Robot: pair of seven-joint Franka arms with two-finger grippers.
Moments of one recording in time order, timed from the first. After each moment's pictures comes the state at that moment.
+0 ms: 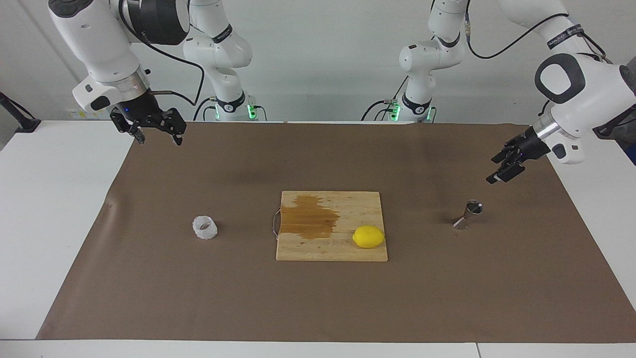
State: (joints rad) left arm 0.20 0.03 -0.02 -1.96 -0.46 1.90 -0.93; right arm -0.06 -0.03 0.02 -1.67 0.00 1.62 0.01
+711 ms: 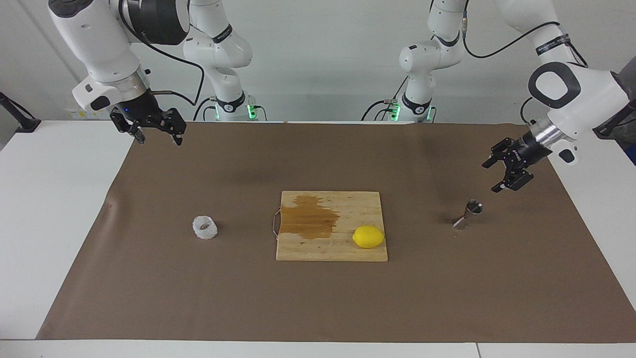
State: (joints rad) left arm 0.25 0.01 -0.02 -2.00 -0.59 2.07 -1.49; right arm -0.06 -0.03 0.02 -1.67 0.00 1.62 0.01
